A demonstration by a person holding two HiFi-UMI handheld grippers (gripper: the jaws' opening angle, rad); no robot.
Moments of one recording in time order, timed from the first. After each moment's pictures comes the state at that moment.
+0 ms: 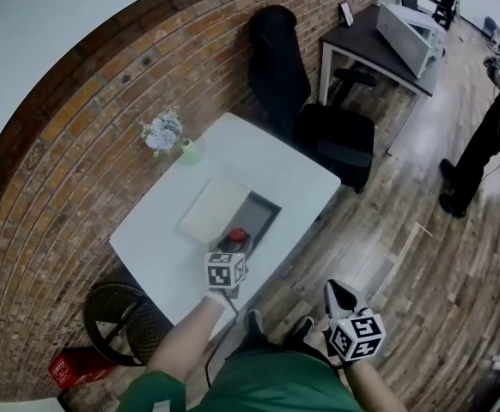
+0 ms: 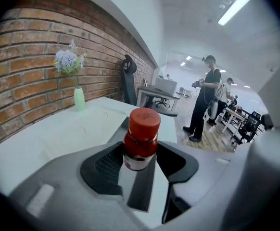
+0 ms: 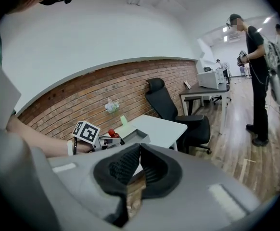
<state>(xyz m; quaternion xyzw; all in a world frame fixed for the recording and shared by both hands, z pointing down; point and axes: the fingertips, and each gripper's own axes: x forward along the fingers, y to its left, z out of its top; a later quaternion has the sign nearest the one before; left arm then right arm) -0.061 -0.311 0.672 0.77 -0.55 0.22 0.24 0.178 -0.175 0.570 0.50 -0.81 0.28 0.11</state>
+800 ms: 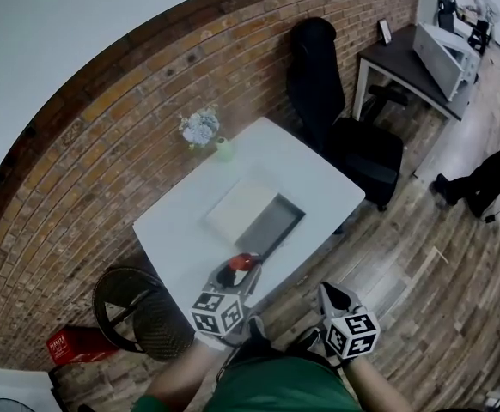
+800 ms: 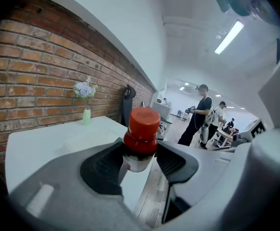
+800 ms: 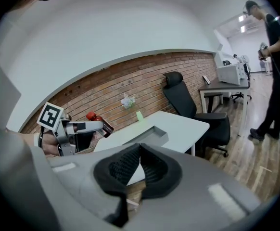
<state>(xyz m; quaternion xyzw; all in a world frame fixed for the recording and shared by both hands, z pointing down) -0.060 -0.209 0.543 0.79 -0.57 0.08 0.22 0.126 -0.181 0.573 0.41 -0.86 0.27 0.12</state>
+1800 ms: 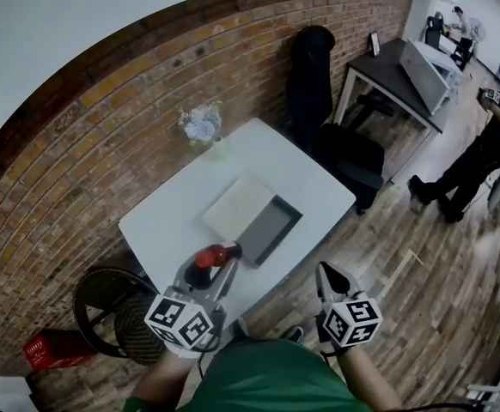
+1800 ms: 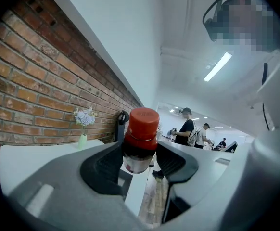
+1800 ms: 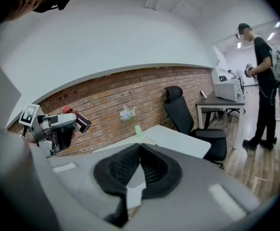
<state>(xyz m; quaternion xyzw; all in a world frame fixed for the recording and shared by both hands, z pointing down) -0.140 -0.190 0.428 0.82 -0.54 -0.06 0.17 0.075 -0.209 0.504 0.46 -0.85 0.22 0.09</state>
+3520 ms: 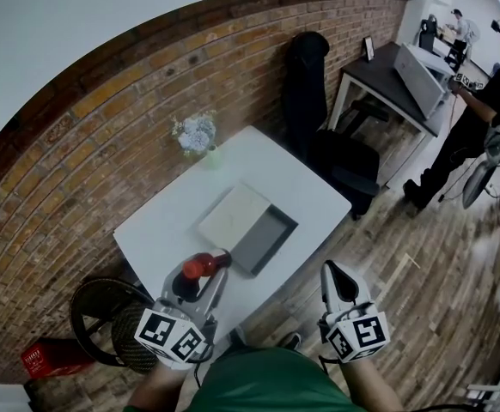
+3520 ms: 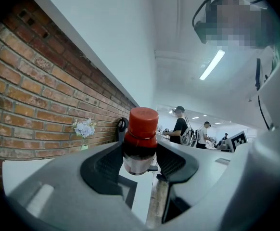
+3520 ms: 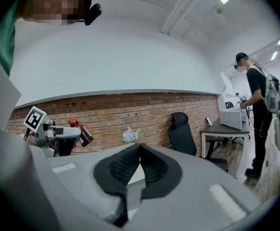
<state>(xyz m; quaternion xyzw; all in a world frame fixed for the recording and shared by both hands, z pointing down) -0.149 -0.194 0.399 0.82 -0.55 -0.05 0.13 0.076 -0.221 0.421 0.47 -0.88 0.09 0.02</state>
